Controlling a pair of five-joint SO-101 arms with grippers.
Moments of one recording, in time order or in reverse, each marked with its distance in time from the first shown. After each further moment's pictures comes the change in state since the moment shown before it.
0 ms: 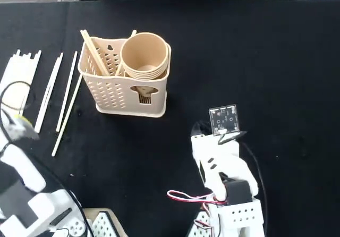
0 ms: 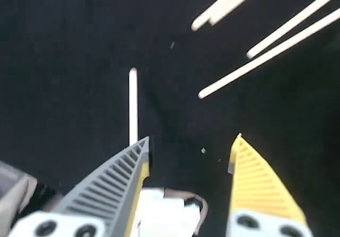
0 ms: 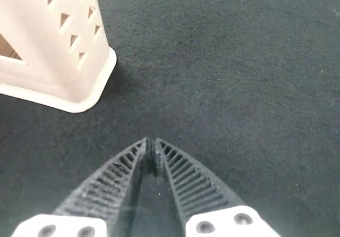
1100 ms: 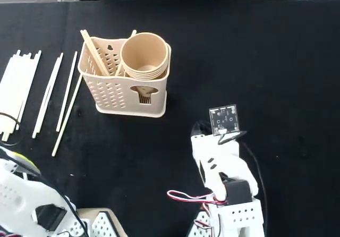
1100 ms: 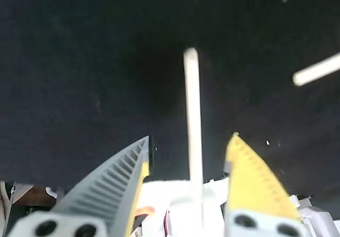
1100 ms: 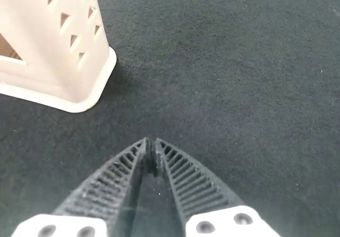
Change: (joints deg) left arm -15.6 29.3 0.6 -6.2 -17.1; right arm 0.0 0.0 0.0 0.0 0.0
